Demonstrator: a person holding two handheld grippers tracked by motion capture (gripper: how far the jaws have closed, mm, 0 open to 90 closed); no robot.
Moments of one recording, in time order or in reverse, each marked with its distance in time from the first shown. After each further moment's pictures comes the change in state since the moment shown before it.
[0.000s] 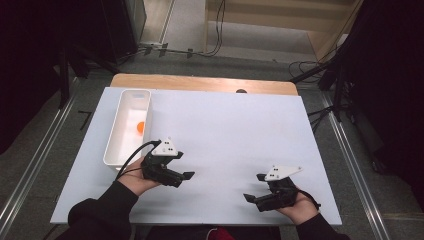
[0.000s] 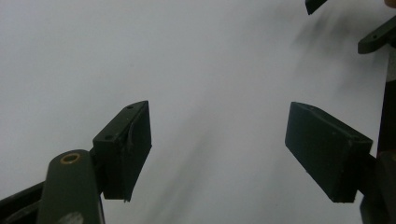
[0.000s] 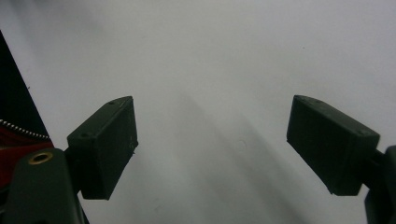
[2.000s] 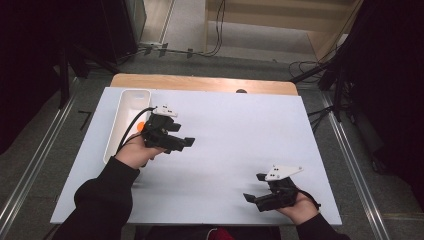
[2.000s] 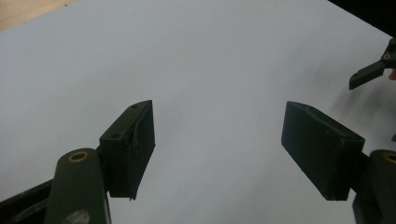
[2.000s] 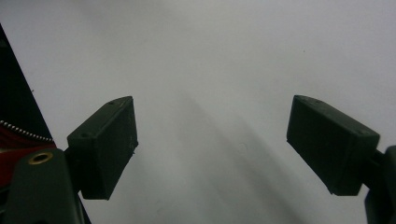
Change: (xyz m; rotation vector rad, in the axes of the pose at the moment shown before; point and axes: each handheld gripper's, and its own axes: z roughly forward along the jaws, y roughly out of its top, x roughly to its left) left arm 0.042 0.065 -0.014 -0.001 0.082 -0.155; right arm 0.001 0.000 -0.001 -0.012 0.004 0.004
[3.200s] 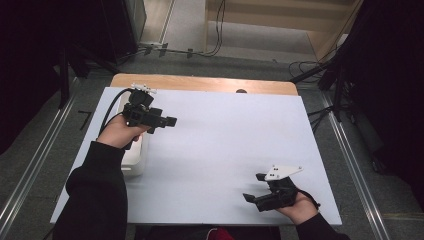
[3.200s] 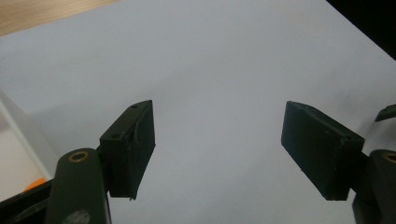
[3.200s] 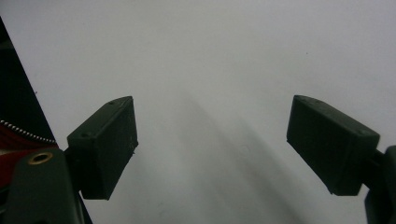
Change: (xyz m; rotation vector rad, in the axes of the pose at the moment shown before) left arm 0.061 0.020 -0.026 0.025 0.033 -0.156; right arm 0.000 0.001 0.001 -0.001 0.010 -0.001
